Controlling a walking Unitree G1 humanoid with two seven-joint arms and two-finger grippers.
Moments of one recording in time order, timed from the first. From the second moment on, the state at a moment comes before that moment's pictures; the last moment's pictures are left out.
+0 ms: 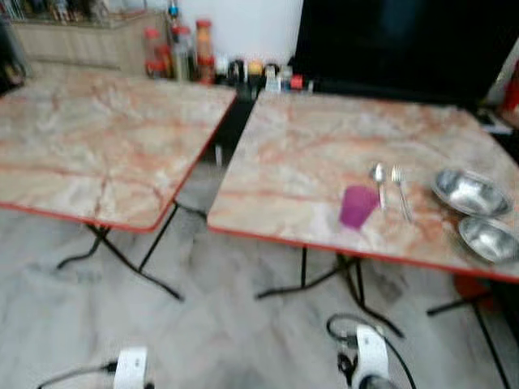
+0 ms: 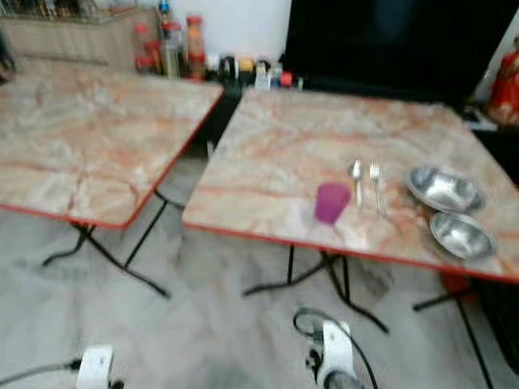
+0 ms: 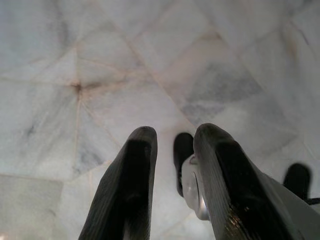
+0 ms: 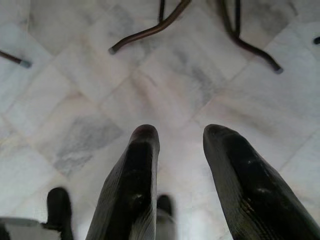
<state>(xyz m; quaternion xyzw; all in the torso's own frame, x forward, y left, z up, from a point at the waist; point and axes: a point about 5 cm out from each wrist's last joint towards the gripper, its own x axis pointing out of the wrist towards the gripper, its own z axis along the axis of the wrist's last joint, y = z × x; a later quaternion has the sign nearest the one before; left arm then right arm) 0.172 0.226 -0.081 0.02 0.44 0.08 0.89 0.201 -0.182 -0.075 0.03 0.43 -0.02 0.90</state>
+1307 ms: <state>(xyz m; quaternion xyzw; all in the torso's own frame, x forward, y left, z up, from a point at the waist) 0.172 0.211 -0.084 0.00 0.45 0.05 0.89 0.209 -0.204 -0.068 0.06 0.40 -0.09 0.91</state>
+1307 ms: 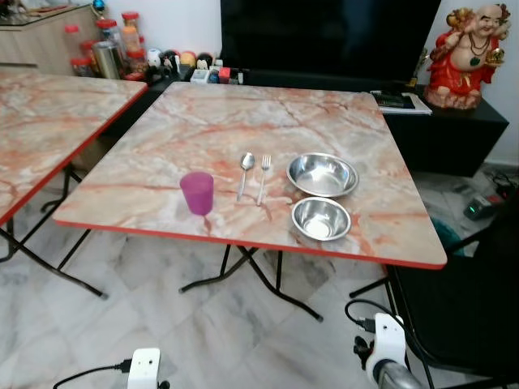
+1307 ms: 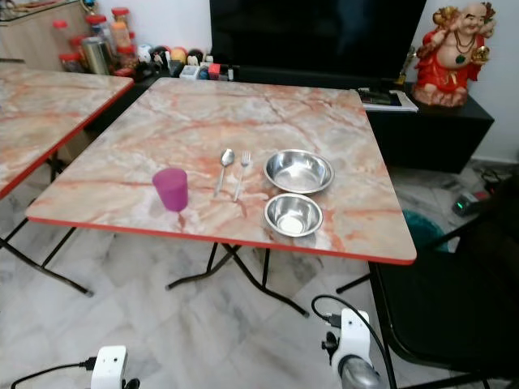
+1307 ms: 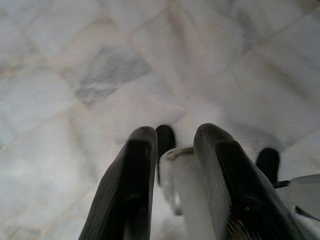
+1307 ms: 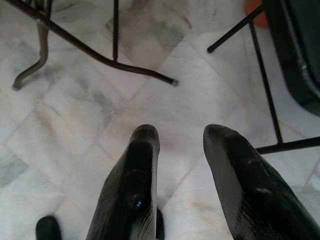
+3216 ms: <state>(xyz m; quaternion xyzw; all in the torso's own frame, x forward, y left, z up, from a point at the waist) 0.173 0.215 -0.083 0.00 0.45 0.04 0.89 0.180 -0.235 -0.075 0.02 0.42 -0.15 0.90</state>
